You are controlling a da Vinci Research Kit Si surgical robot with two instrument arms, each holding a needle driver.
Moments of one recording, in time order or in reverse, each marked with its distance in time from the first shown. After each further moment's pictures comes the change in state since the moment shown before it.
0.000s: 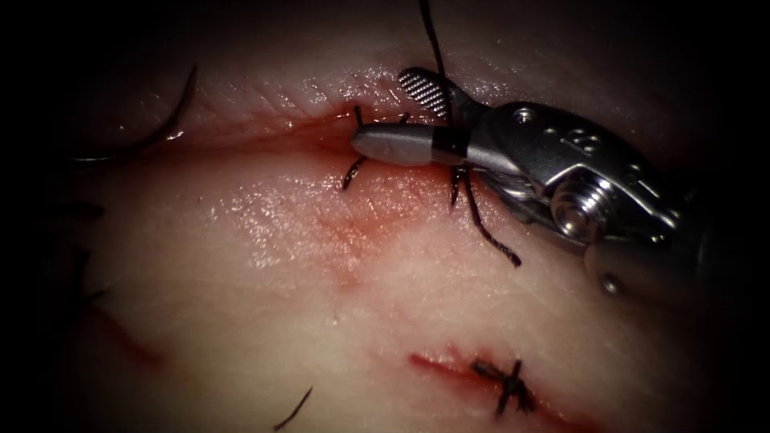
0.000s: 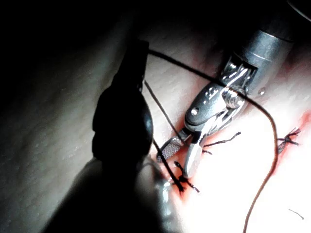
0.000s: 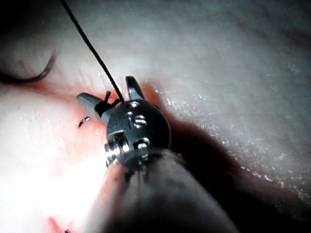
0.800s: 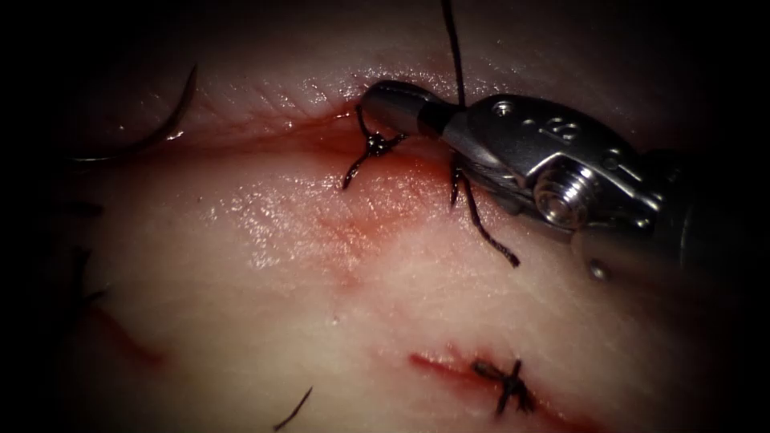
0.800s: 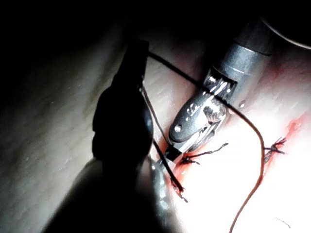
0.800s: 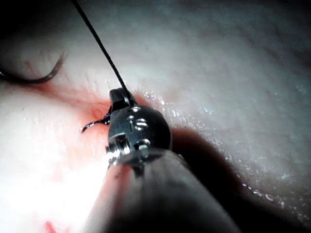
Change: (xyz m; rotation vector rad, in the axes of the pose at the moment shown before) right arm 0.000 0.000 0.001 -0.101 -0.063 -0.044; left arm 0.002 0.001 0.002 -0.027 0.009 0.012
